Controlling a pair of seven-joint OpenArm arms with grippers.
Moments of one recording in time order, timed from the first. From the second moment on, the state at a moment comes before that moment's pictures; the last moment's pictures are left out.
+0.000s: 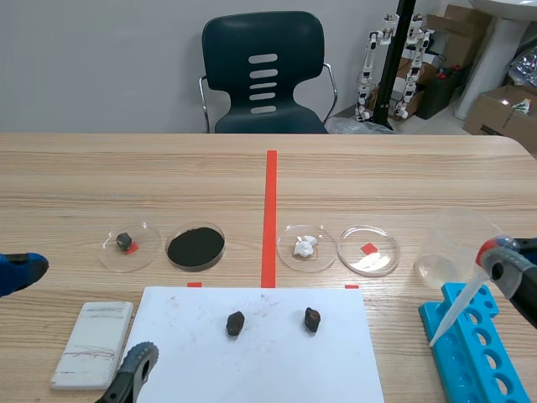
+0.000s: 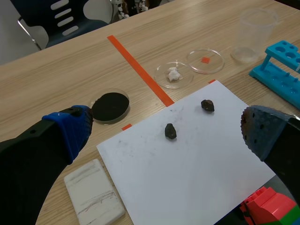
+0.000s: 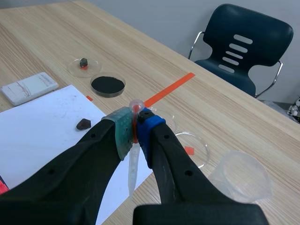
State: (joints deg) left arm 68.3 -26.8 -2.7 126.9 -2.4 -11.3 -22.6; right arm -65.7 30.8 21.3 120.6 4.1 28.8 35.4
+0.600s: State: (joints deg) left arm 67.8 -26.8 -2.7 126.8 -2.0 -11.2 -21.0; right arm -65.7 30.8 21.3 120.6 4.1 28.8 35.4
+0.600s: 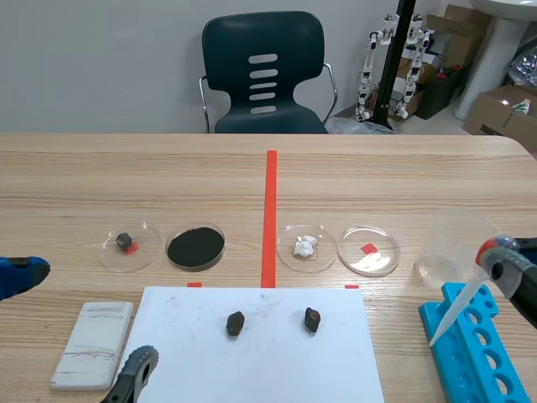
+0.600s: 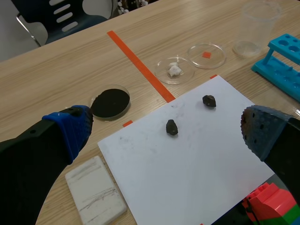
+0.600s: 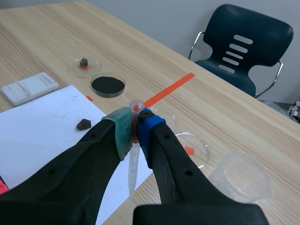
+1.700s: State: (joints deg) left arm 58.6 -26.8 -2.7 126.8 -2.0 -11.2 -0.6; right arm -56.0 30.8 21.3 119.0 6.7 21.0 32.3
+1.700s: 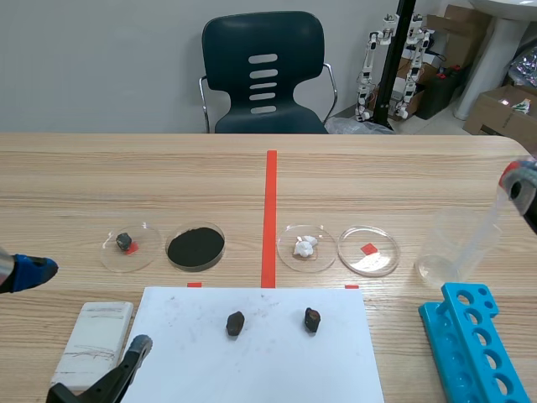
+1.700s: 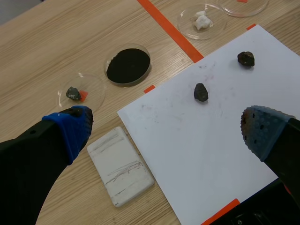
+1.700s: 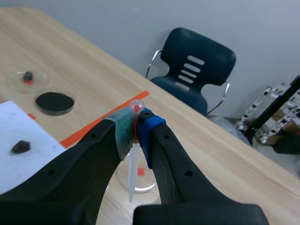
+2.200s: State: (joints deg) left arm 58.6 -26.8 -2.7 126.8 -2.0 -11.2 -0.6; right arm -32.4 31.7 19.2 105.6 10.4 24.1 29.4
